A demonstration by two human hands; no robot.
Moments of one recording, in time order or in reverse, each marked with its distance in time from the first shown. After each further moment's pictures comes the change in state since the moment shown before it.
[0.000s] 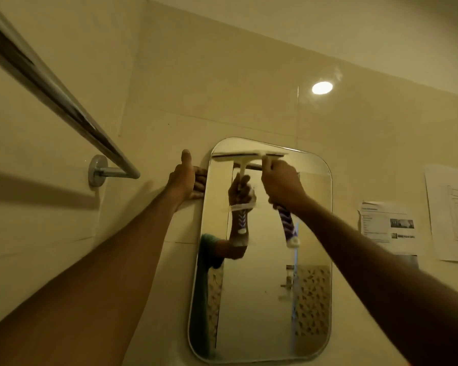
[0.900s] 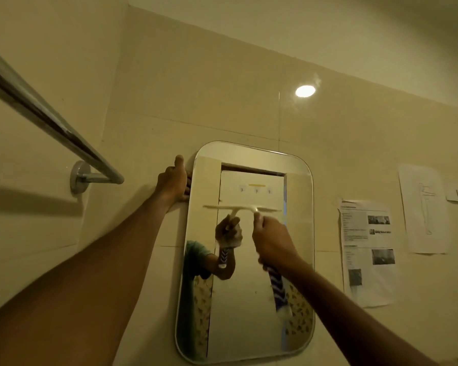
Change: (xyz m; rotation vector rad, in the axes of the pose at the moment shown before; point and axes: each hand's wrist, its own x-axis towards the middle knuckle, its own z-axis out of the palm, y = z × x) left_hand -0.009 0.007 0.010 0.165 0.102 0.081; right_hand -0.083 0.046 0.014 0.092 -0.122 0.264
